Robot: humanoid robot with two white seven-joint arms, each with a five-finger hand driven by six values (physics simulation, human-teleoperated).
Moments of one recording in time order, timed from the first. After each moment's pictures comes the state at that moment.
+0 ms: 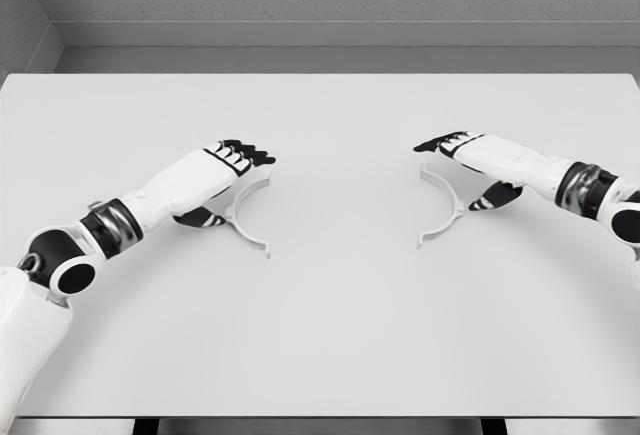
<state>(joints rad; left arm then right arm) -0.26 0.41 -0.26 -1.54 -0.77 -0.47 -0.36 -0.43 -0.59 0.35 -1.35 0.46 -0.48 0.54</state>
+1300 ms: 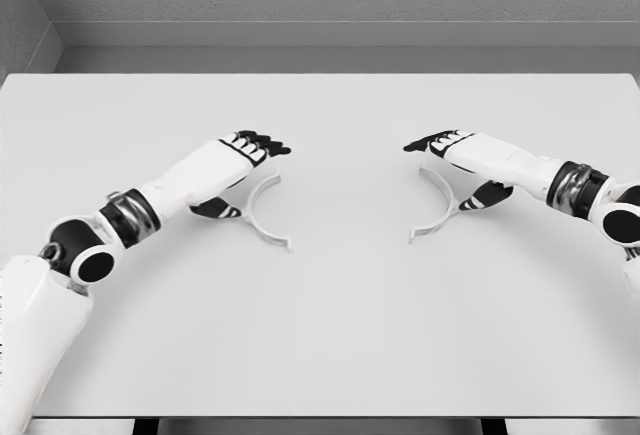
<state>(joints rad) -0.30 0.35 -0.28 -1.50 -0.78 -0.47 -0.36 -0.43 -0.58 0.35 -1.37 0.45 -0.48 0.54</state>
